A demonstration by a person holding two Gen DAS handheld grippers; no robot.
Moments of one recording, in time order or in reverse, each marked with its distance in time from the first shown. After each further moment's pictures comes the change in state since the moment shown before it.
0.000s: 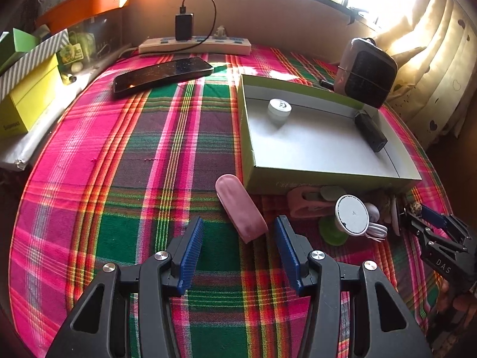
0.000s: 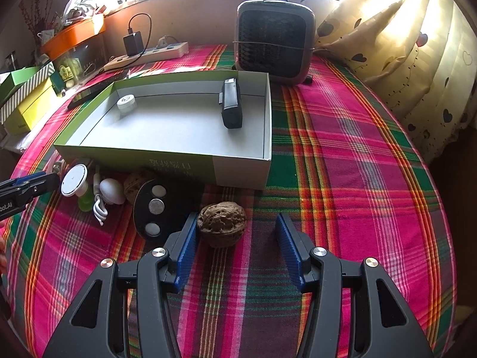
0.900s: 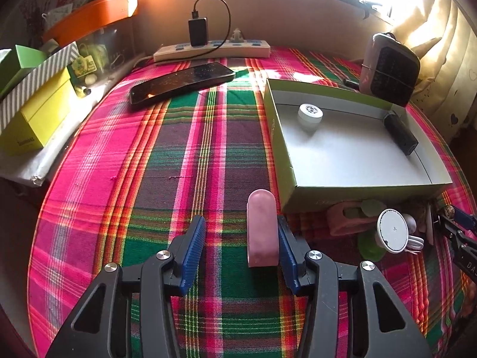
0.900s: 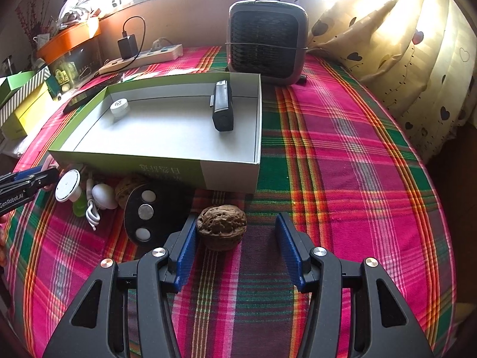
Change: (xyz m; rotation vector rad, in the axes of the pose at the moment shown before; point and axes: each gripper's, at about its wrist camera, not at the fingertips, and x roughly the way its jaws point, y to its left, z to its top) left arm 0.011 0.010 0.011 0.037 -0.023 0.118; right arm 0.002 -0.006 0.001 0.018 -0.005 -0.008
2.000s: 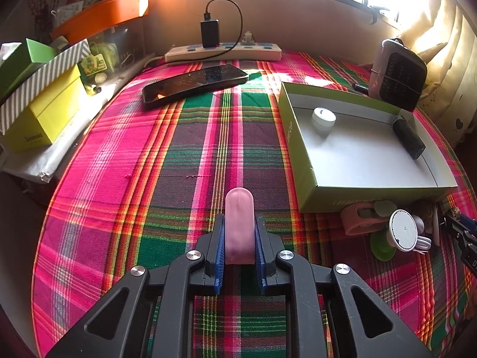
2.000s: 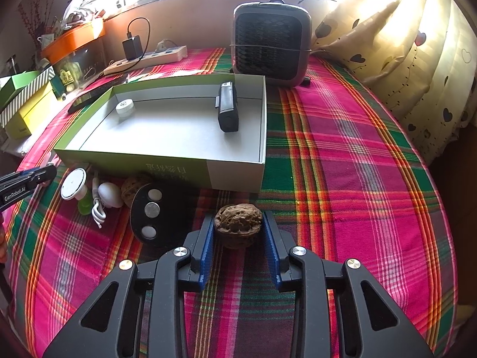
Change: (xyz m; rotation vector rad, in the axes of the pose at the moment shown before) left arm -0.002 0.011 -0.001 -0.020 -0.012 0.019; right arm -0.003 0.000 -0.002 -0.006 -0.009 0.019
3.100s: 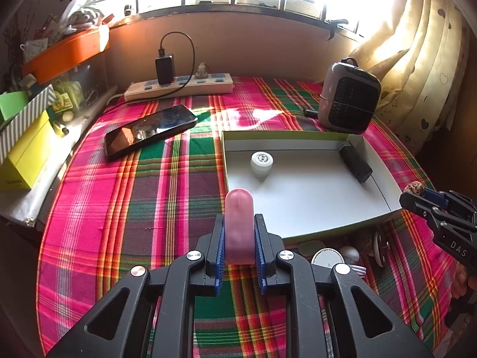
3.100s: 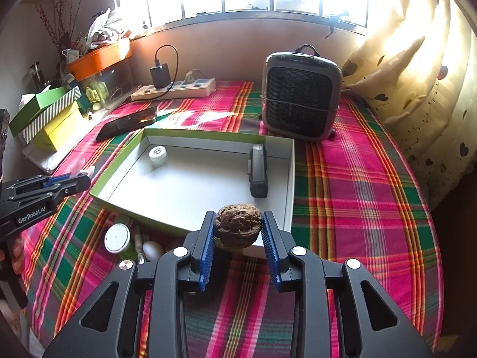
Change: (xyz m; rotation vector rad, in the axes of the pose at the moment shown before) left arm -0.033 -0.033 0.038 0.087 -0.065 -0.151; right arm -0.020 0.021 0.059 -0.075 -0.086 0.115
